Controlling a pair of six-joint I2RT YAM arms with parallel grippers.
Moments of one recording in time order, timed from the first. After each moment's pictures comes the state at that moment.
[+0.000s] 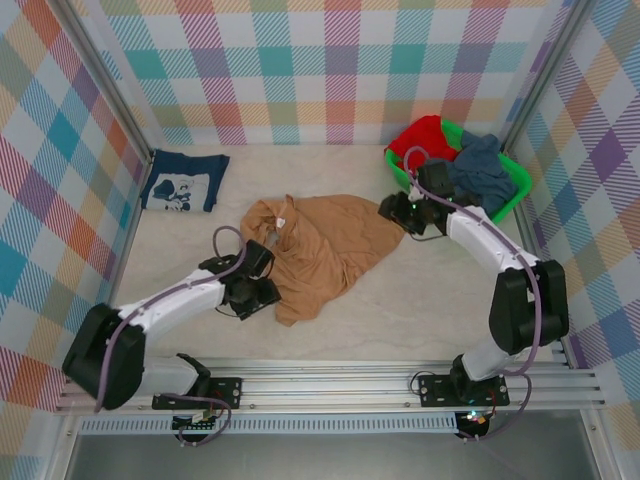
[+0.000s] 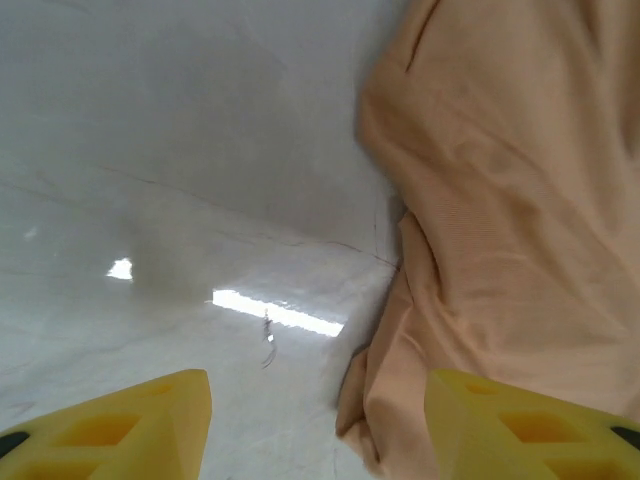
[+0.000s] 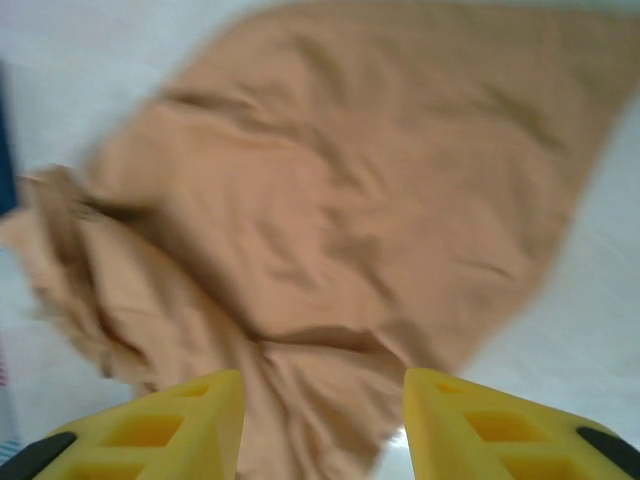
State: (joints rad) left arm -0.57 1.39 0.73 -0.66 0.07 -1.03; right arm 0.26 1.59 1.12 -0.53 -0.32 0.68
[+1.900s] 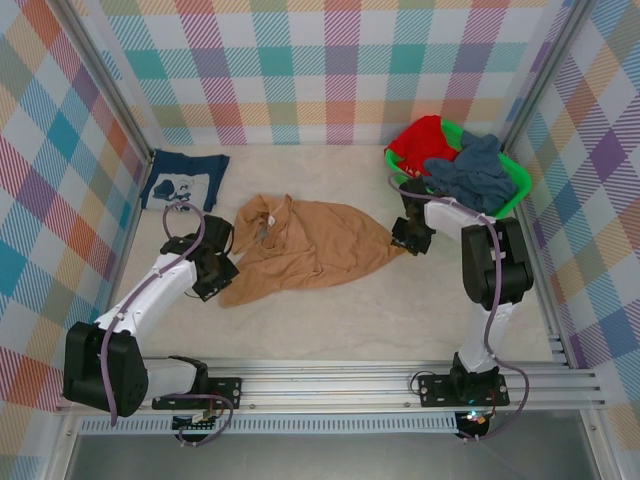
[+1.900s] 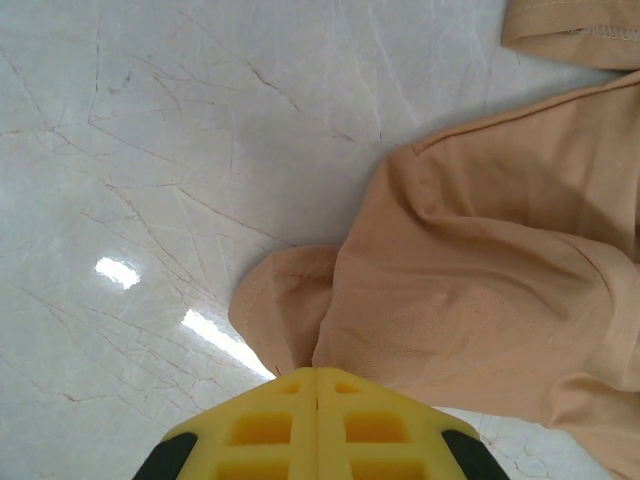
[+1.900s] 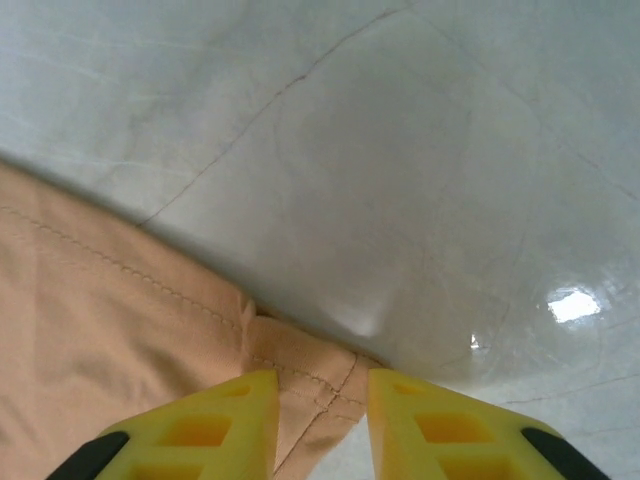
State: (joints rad) left arm -0.25 1.26 0.88 -0.95 -0.13 -0.93; right arm 0.26 1.92 1.27 -0.72 -0.04 0.70
